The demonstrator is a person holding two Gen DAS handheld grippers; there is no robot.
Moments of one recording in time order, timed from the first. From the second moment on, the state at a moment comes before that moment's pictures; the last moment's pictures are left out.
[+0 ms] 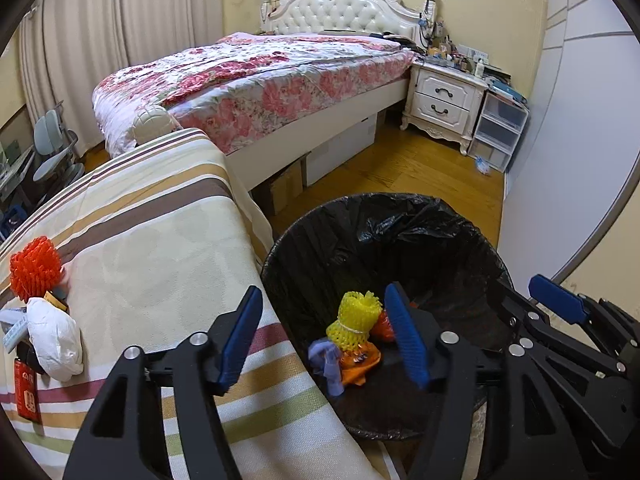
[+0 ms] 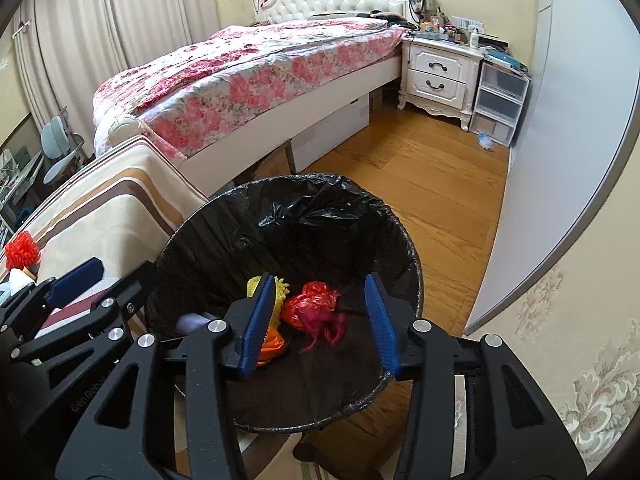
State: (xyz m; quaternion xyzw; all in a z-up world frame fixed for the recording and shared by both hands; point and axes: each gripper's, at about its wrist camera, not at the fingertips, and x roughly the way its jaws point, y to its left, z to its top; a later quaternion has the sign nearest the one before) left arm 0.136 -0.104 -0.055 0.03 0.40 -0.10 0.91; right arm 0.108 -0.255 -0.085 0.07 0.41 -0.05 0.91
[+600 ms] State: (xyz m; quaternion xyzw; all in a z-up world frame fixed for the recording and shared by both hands) left arm 0.116 -0.056 -0.042 0.02 0.38 -0.05 0.92; right arm 0.096 -0.245 -0.079 0.08 0.40 -0.05 0.91
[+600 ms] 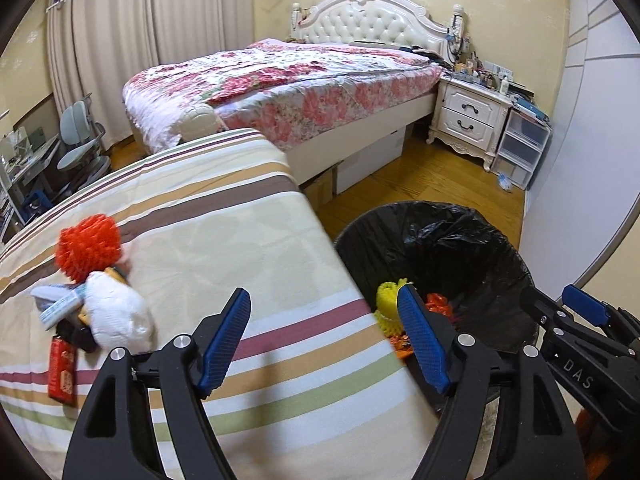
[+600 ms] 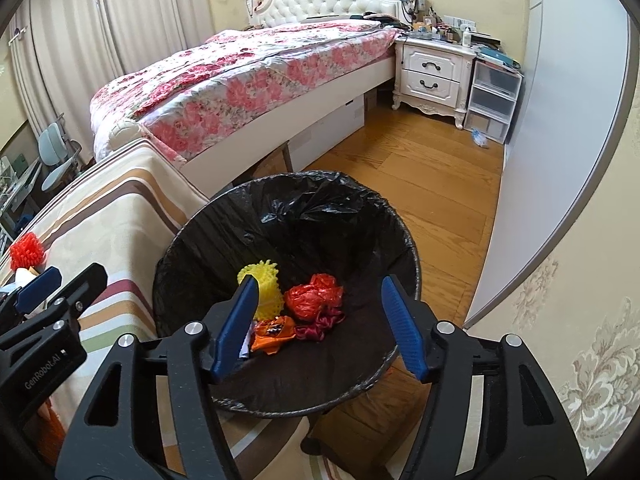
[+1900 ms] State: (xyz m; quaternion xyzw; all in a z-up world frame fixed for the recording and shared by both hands) left arm 0.064 0.126 -0.058 -0.04 0.42 0.09 0.90; right arm 0.089 -0.048 -0.076 -0.05 0.43 0.15 0.89
